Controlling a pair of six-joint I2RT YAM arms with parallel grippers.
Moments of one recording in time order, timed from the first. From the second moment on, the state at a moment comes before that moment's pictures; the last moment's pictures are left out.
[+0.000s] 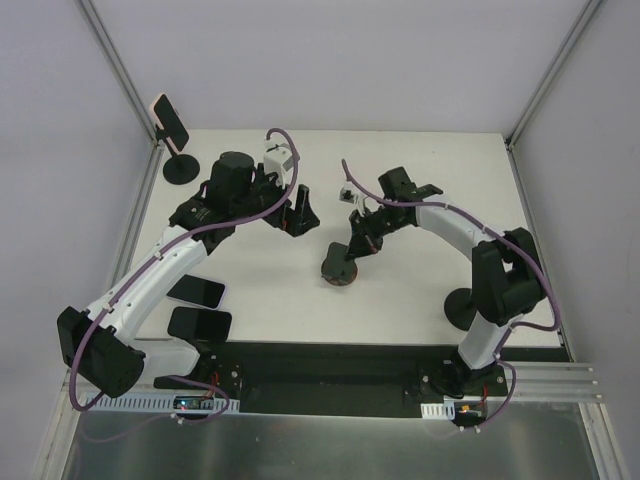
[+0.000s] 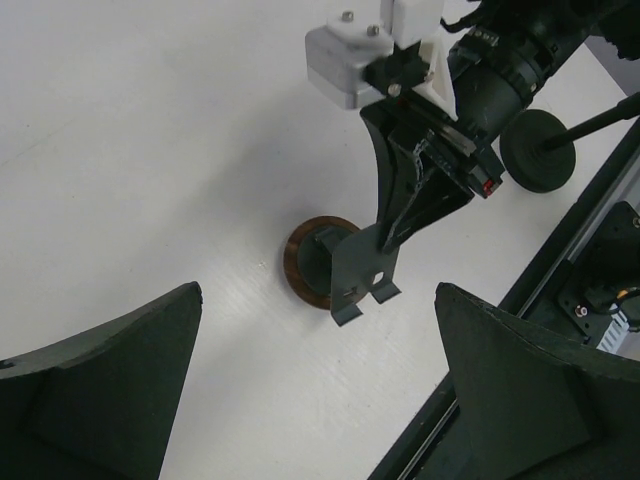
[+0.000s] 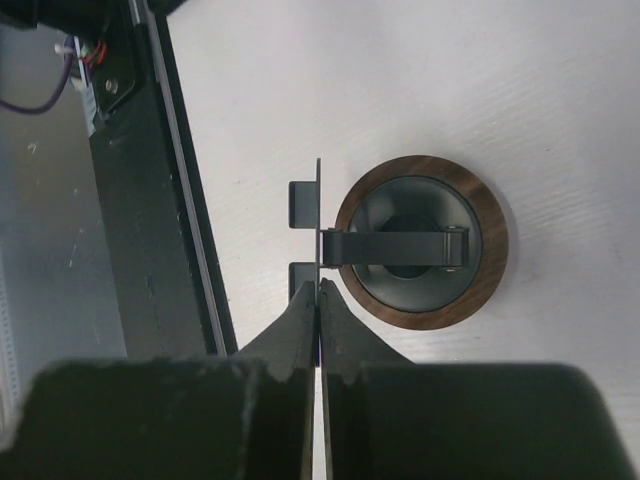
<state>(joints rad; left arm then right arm) -0.52 1.24 1.19 -0.45 0.41 -0.16 0.46 1.74 1.26 -0.67 -0.93 -0.36</state>
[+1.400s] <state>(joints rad) 0.25 1.24 0.90 -1.03 -0.19 -1.00 0.56 1.50 1.17 -0.53 -0.53 -0.15</state>
